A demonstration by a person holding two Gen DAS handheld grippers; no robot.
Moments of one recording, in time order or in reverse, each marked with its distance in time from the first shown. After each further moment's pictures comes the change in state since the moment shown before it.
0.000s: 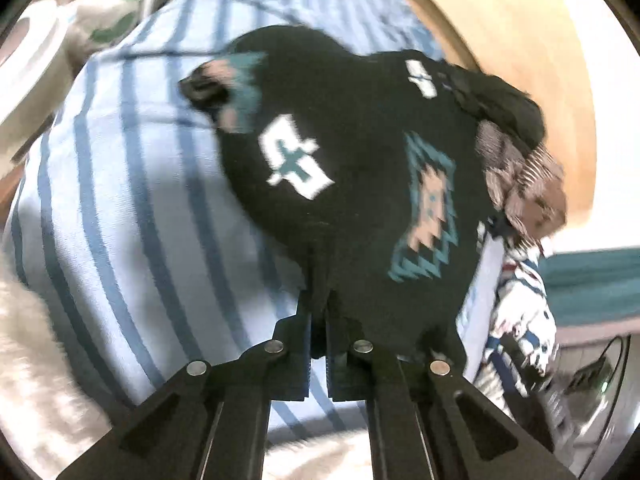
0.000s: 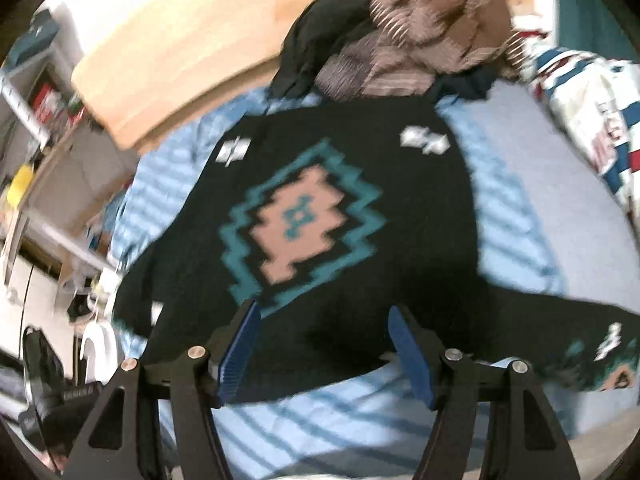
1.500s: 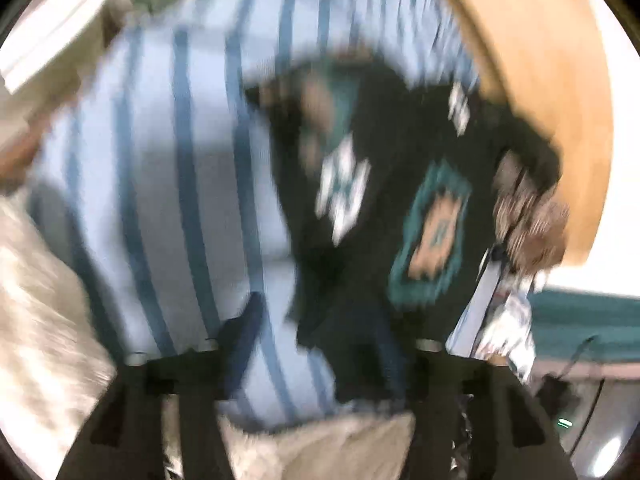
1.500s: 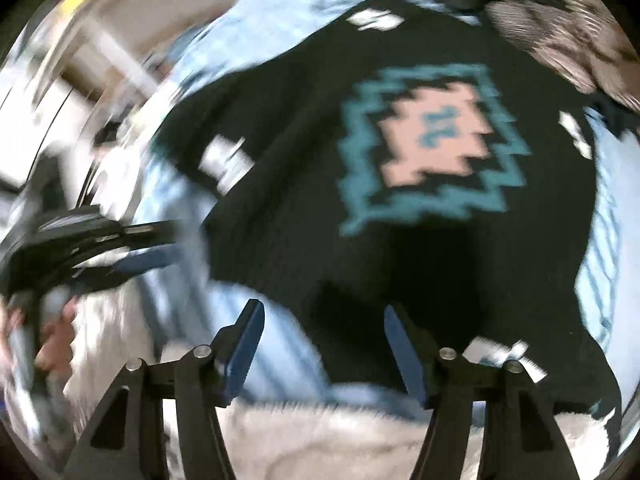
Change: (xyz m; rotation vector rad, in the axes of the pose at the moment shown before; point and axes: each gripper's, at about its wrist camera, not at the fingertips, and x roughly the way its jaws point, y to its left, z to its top) left arm -0.043 0.035 0.029 -0.130 -0.046 -0.006; right arm 0.045 0.077 -0.018 -0.373 0.312 0.082
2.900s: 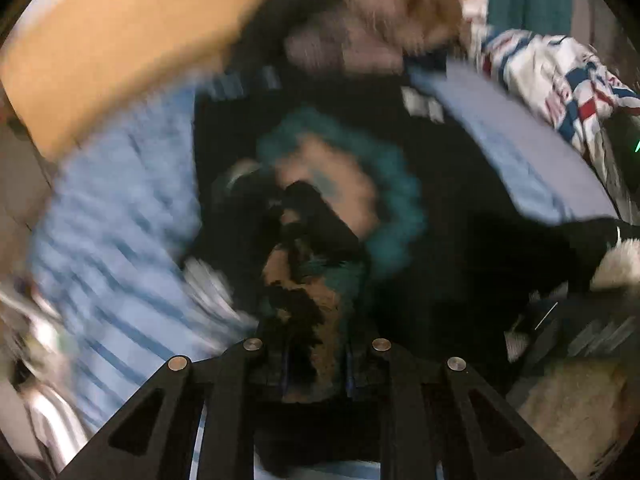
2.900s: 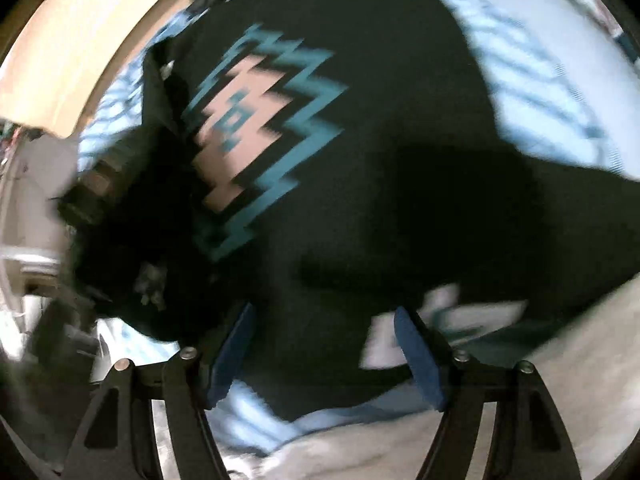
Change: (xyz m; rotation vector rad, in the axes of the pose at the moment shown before) left arm 0.128 -0.191 -0.133 1.214 -0.078 0.311; right arm 0.015 -0.097 -0.039 0.589 -0.015 0.033
